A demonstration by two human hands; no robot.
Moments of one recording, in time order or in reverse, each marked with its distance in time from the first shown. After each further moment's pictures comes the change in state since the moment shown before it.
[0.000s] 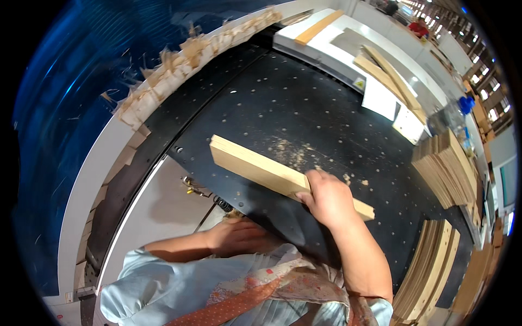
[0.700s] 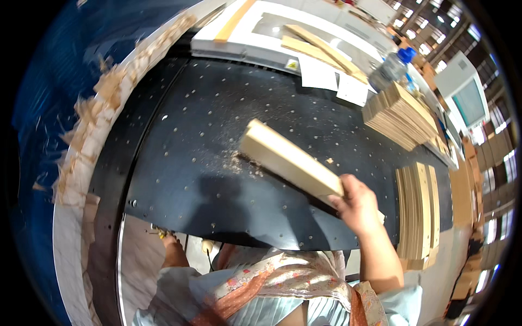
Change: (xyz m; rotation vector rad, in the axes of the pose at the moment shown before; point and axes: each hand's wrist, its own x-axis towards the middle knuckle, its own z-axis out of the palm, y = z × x) left_hand -0.345 -0.258 0.192 -0.619 1.237 -2.019; right_hand -0.079 0.032 -0.023 0.095 0.308 0.564
